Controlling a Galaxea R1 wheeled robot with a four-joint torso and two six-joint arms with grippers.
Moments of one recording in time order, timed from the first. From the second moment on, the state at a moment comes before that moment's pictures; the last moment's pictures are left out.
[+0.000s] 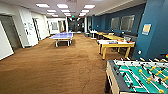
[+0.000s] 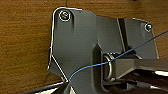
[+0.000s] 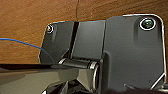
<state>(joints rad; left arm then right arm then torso) 1.56 2.87 -2.55 0.03 -0.10 -0.08 -1.53 2.96 -2.55 -0.31 0.09 0.22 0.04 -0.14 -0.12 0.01</state>
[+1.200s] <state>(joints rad) 1.54 2.87 -2.55 0.03 -0.11 -0.08 -1.51 2.96 -2.56 -0.31 0.10 0.22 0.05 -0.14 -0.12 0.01</state>
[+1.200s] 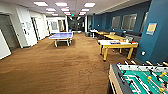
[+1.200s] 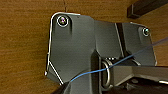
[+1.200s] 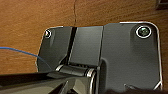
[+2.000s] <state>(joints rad) 1.56 2.87 -2.55 0.03 -0.10 -0.08 -1.53 2.96 -2.56 -0.31 0.09 0.22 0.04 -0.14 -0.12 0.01</state>
